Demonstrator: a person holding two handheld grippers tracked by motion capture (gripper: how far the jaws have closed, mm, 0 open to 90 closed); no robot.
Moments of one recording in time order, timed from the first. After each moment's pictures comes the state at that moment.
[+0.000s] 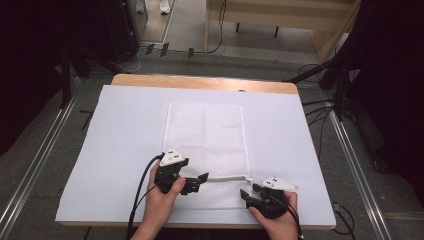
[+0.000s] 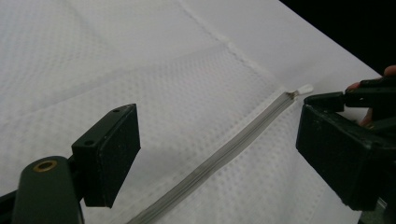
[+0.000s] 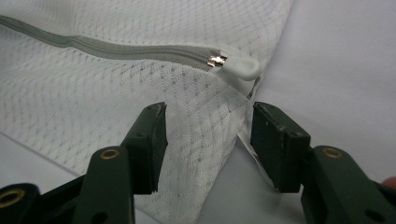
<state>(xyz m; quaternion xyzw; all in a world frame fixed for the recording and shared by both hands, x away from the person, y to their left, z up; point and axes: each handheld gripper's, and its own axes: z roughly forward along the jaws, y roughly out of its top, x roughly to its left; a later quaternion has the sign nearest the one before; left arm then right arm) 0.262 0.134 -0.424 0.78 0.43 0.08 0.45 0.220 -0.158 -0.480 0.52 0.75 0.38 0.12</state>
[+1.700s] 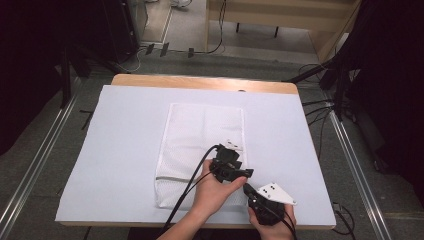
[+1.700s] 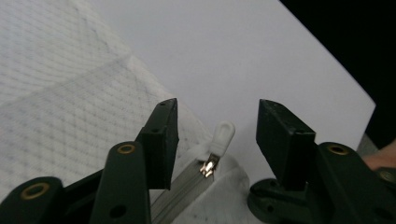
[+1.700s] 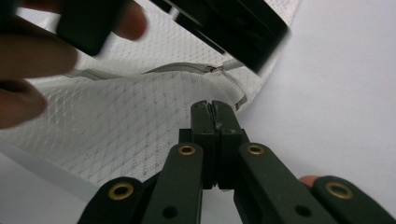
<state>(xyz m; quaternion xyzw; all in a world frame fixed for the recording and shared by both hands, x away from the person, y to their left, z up) 0.301 -0.001 -0.427 0.83 0.42 -0.01 0.37 0.198 -0.141 -0.464 0.49 0.73 0.42 0.21</state>
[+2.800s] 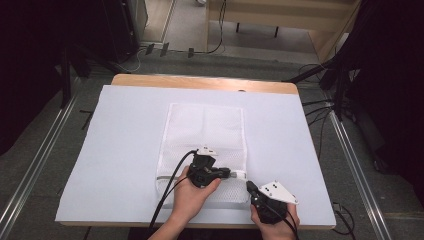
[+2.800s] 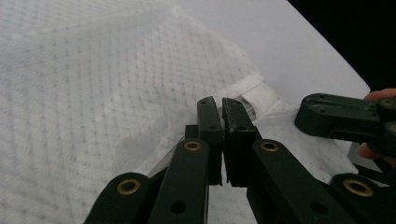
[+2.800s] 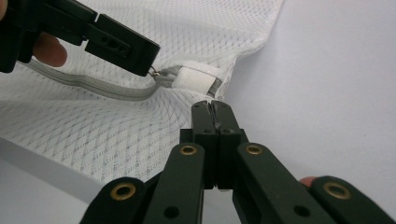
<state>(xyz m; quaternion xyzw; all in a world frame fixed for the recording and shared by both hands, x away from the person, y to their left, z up) 0.290 0.065 -0.441 0.80 0.43 -0.03 0.41 0.199 -0.144 -0.457 0.50 0.73 0.41 0.23</state>
